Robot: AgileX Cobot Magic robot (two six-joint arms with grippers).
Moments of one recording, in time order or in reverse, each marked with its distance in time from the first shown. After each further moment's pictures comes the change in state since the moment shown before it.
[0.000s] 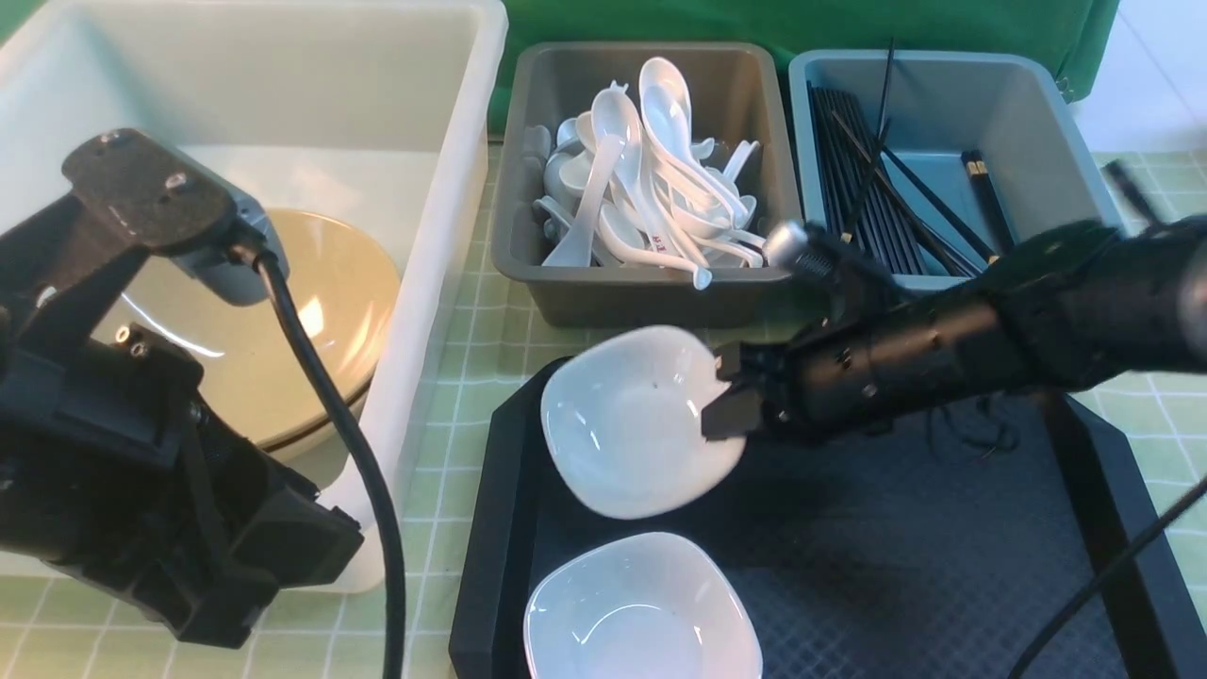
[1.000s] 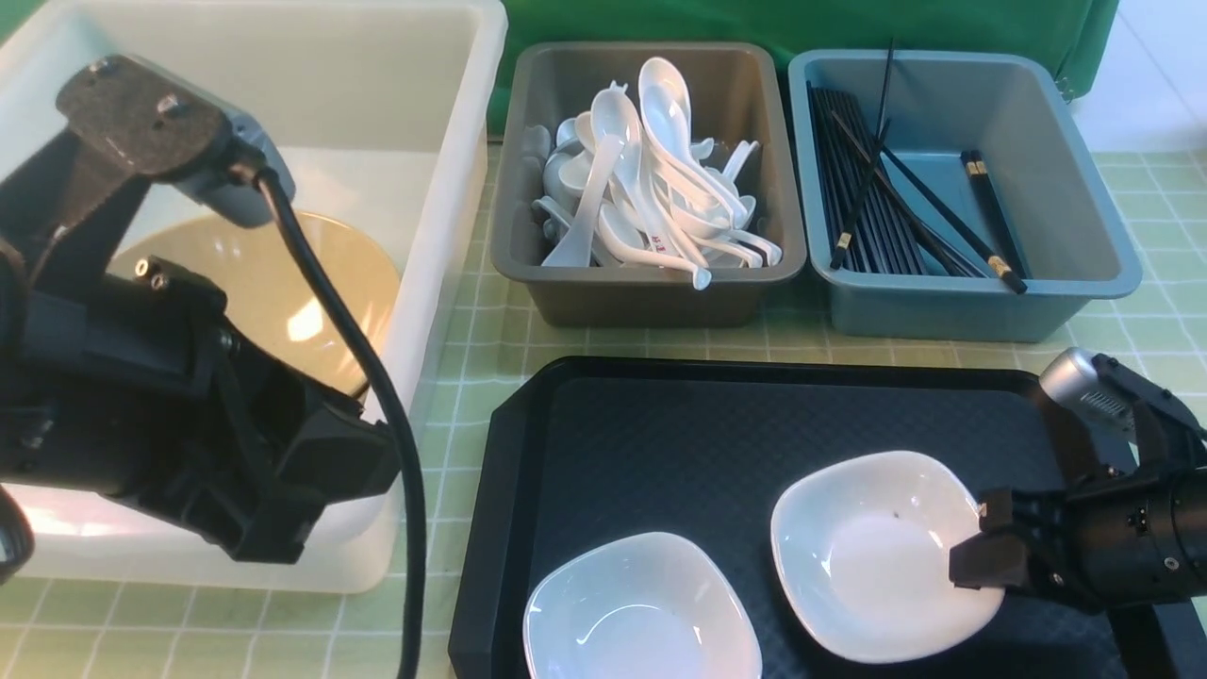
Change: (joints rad) right arm -0.304 -0.364 0.527 -0.125 -0.030 -0.007; left arm 0.000 0.000 0.008 -0.049 -0.162 0.024
